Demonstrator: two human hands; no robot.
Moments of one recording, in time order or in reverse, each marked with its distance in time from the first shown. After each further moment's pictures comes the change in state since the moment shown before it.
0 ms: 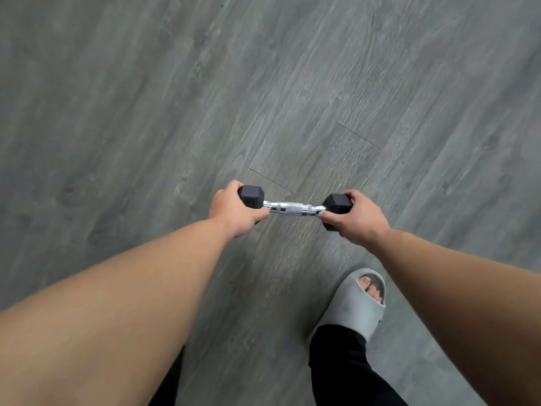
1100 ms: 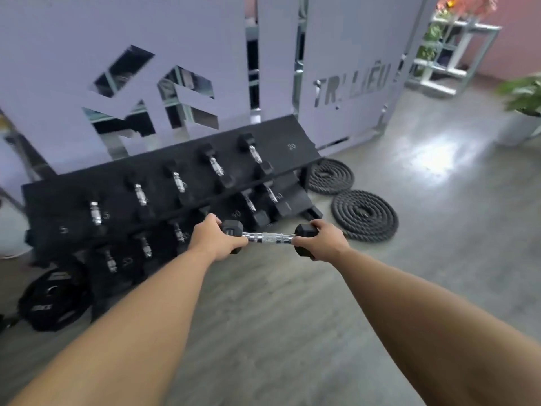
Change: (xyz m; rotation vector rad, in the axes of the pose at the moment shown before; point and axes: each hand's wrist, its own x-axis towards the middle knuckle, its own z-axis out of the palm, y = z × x) left_hand -0.630 -0.035 -0.767 -0.481 0.830 0.106; right_hand -0.722 -0.679 -0.148 -0.064 0.012 -0.911
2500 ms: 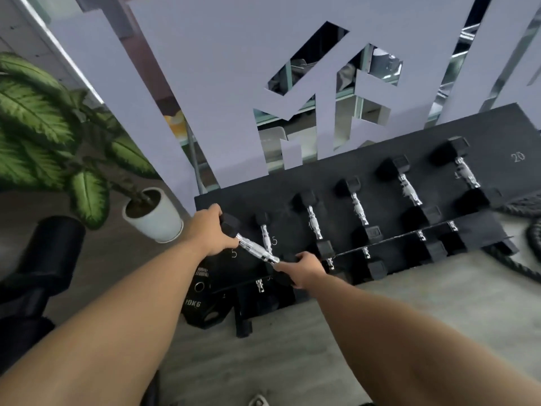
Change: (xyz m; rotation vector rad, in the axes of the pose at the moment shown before) left_hand 0.370 -0.336 -0.453 0.611 0.119 -0.021; right_hand 0.194 -0.343 0.621 0.149 -0.427 0.216
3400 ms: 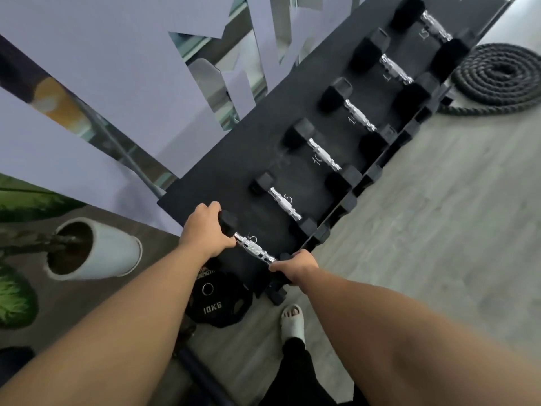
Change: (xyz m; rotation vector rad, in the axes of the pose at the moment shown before) left_hand 0.197 -0.154 0.103 0.140 -0.293 0.411; right_hand 0.103 -0.002 0.242 0.307 0.257 0.486
